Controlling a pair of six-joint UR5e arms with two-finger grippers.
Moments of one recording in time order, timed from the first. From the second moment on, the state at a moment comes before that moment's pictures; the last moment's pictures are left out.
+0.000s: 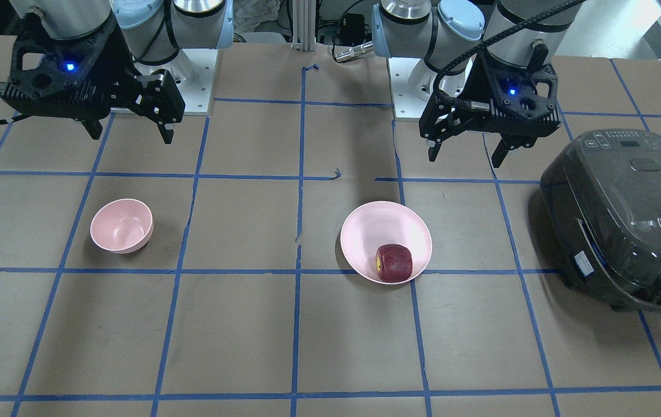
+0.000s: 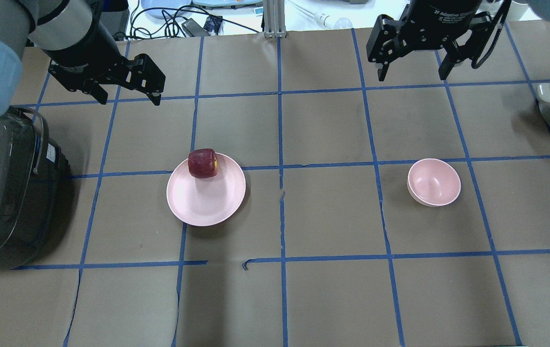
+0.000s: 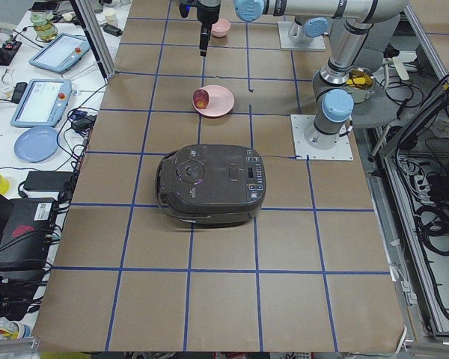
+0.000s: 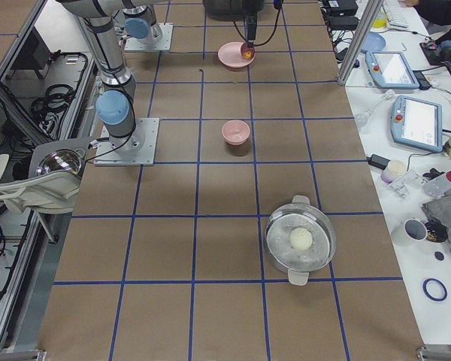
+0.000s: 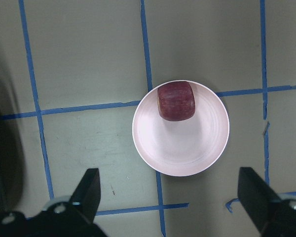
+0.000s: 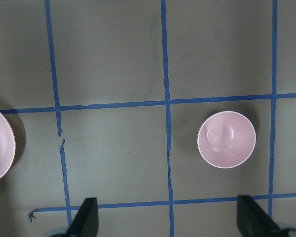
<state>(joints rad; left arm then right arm) -1.58 -1.56 -1.57 -1.46 1.55 0.07 1.63 -1.50 1.36 -1.44 -1.58 0.11</state>
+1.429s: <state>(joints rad) -1.57 -1.56 -1.57 -1.46 1.55 0.07 1.63 -1.50 1.36 -1.45 -1.59 0.11</state>
